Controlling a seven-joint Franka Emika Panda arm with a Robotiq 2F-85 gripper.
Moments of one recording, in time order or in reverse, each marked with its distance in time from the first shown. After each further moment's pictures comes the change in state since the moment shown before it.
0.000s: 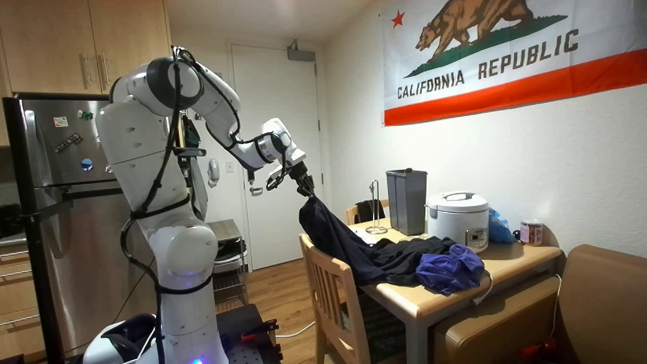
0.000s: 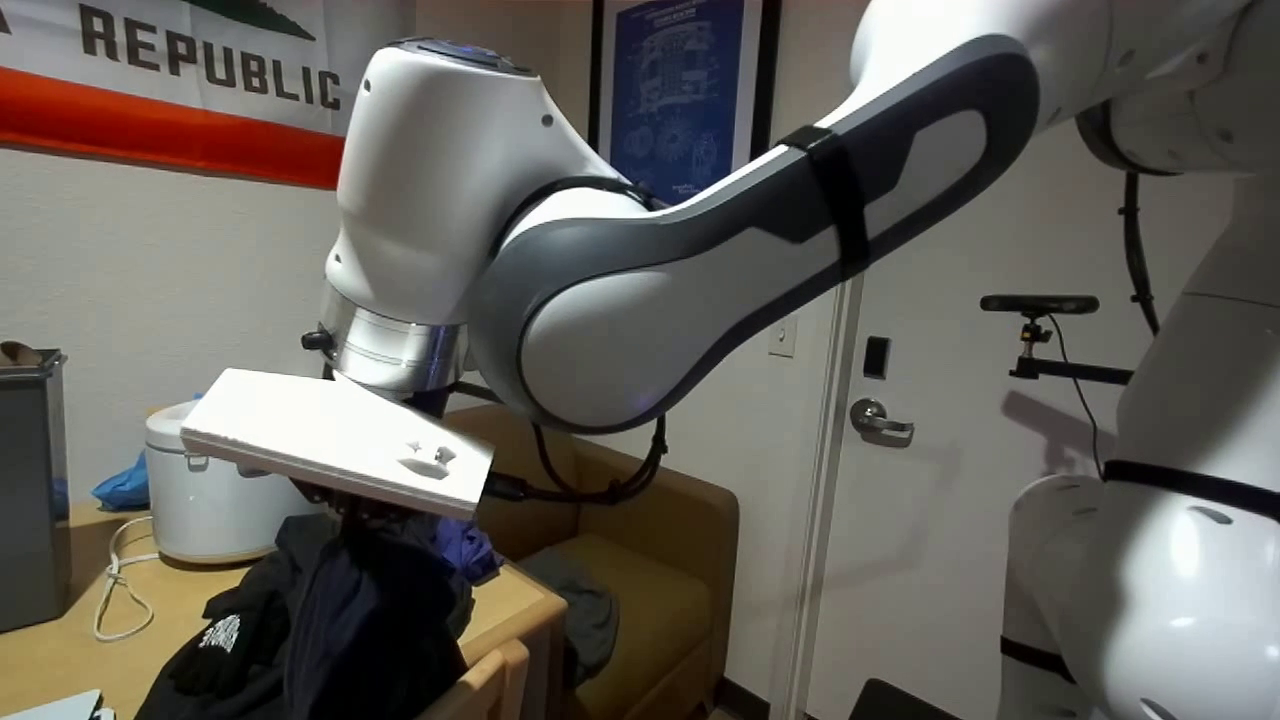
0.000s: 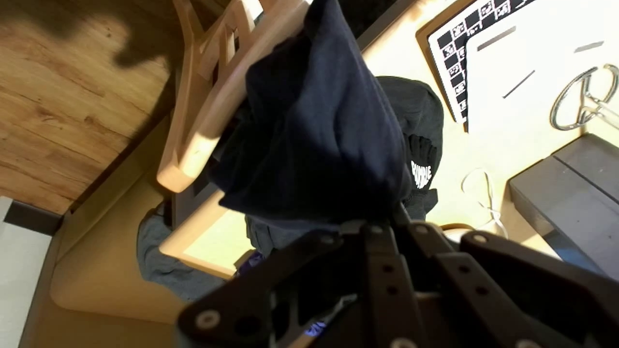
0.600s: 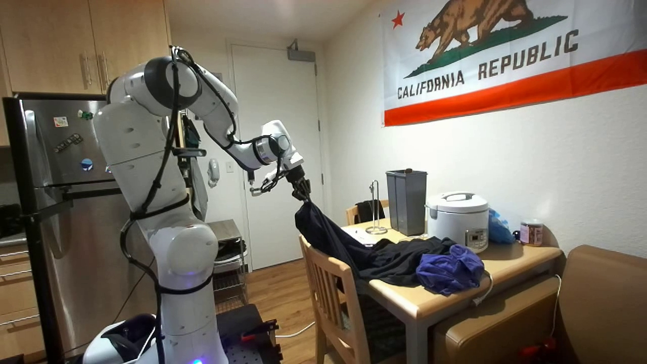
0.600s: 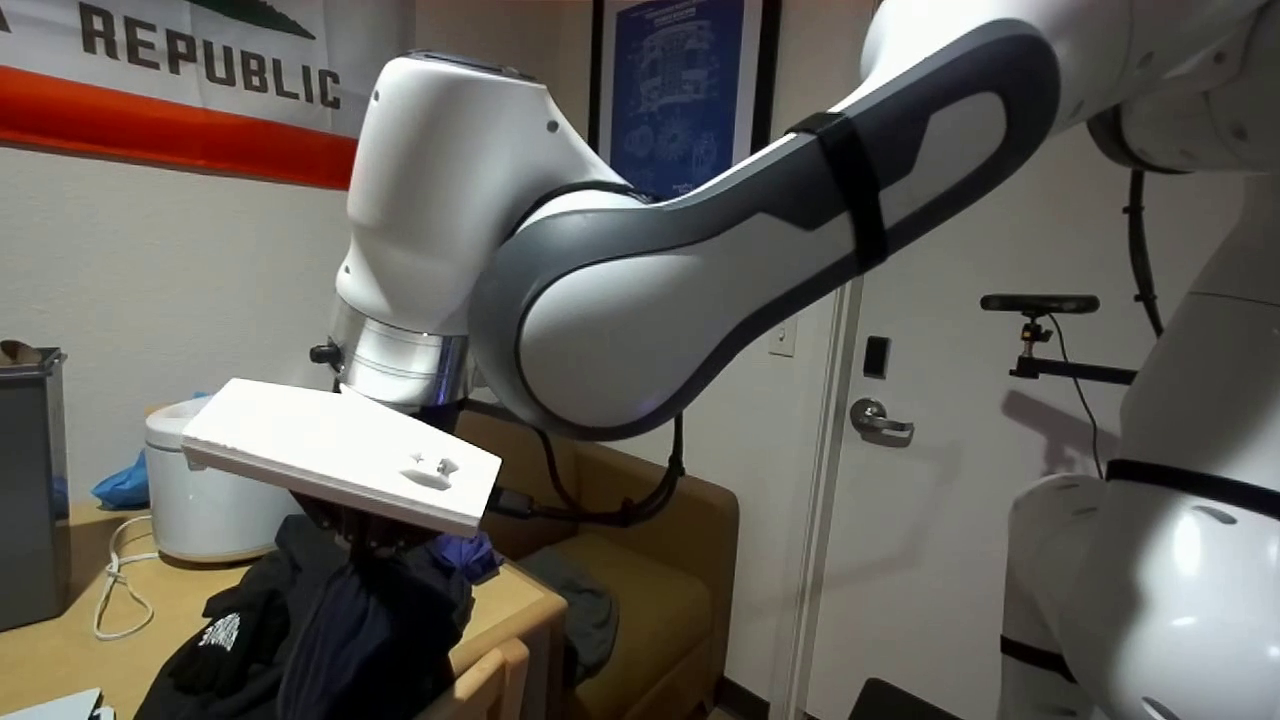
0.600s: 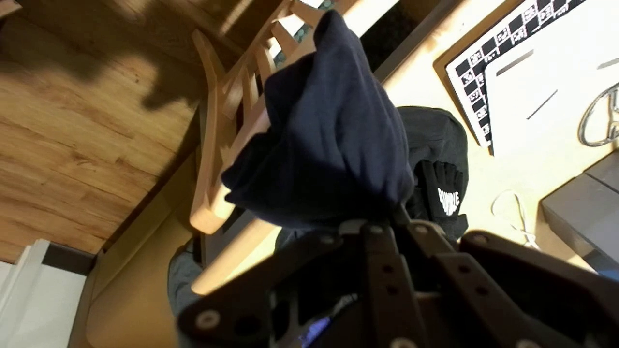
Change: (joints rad) arm 0.005 -0.013 0.008 -0.031 0.116 -0.016 -0.001
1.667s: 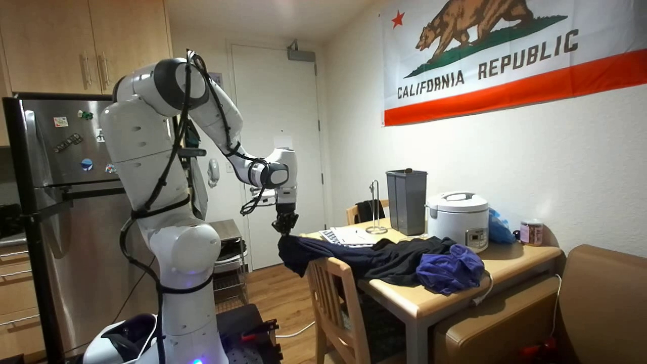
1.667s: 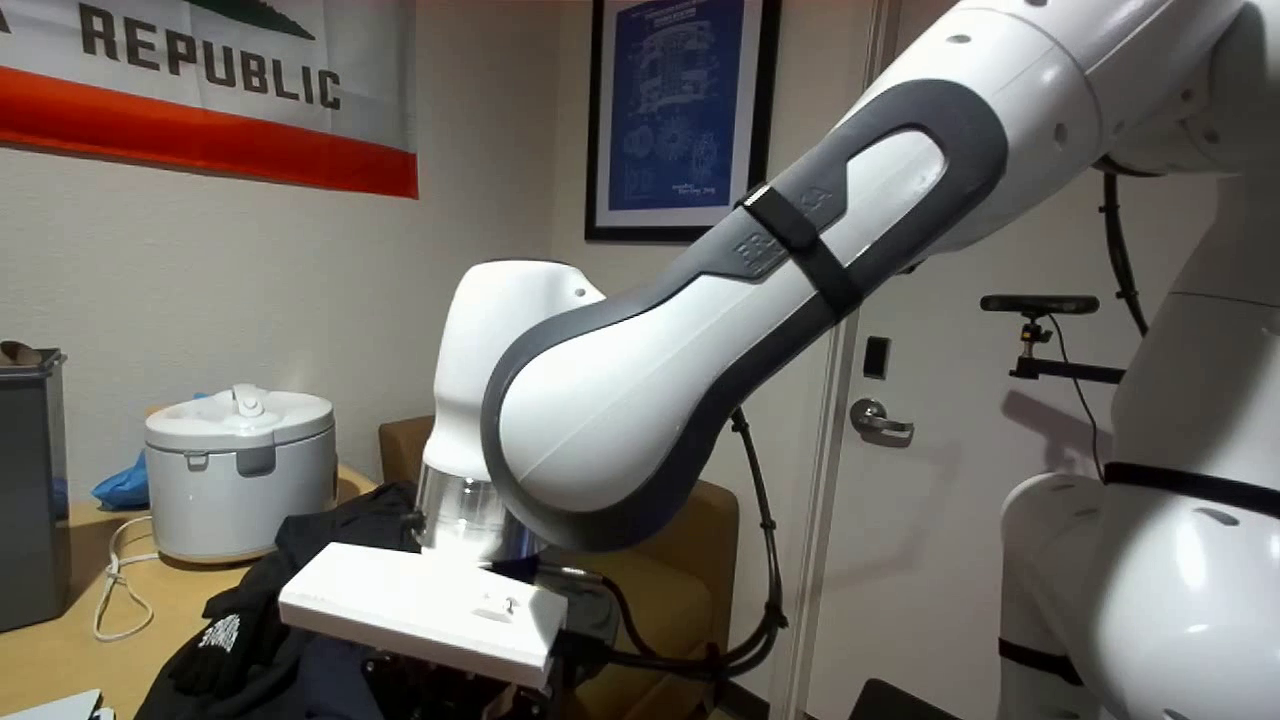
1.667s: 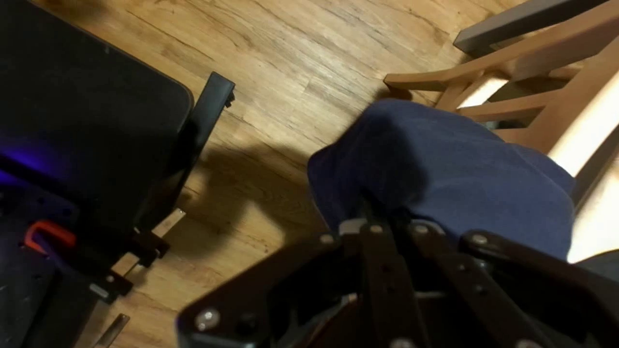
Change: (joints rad) arm 0.064 0.042 -0.040 -0.211 0.566 0.020 -0.176
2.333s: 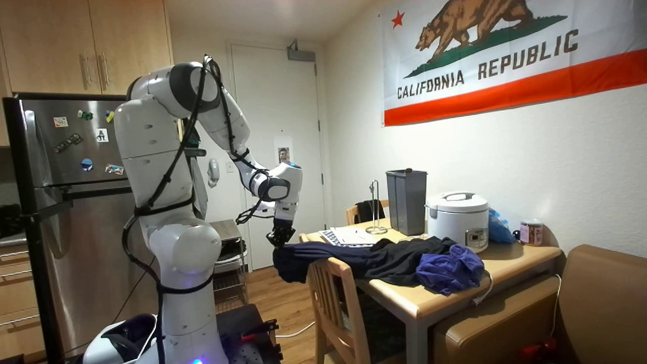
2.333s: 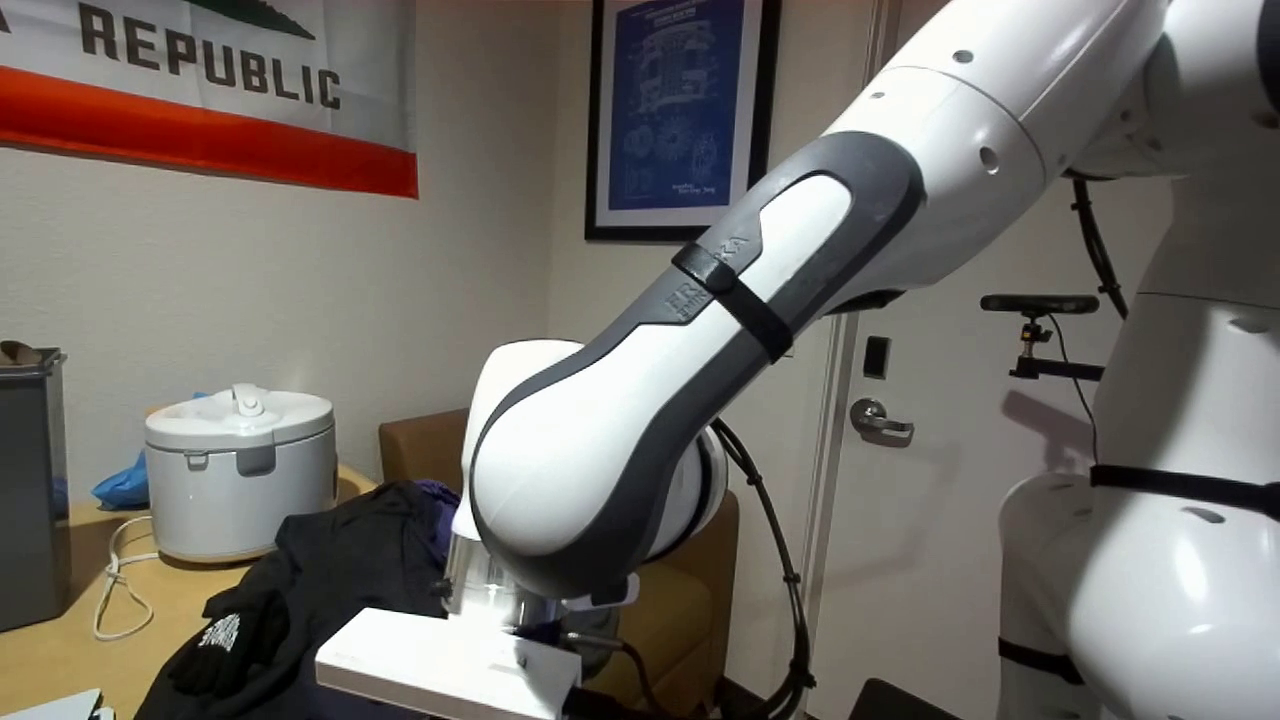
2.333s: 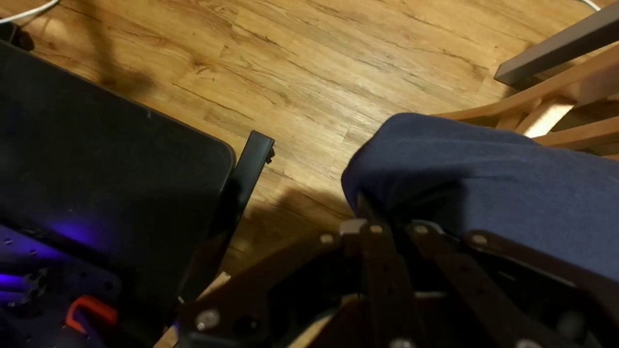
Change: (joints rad) arm 0.013 0.079 -0.015 -0.050 0.223 0.023 -0.099
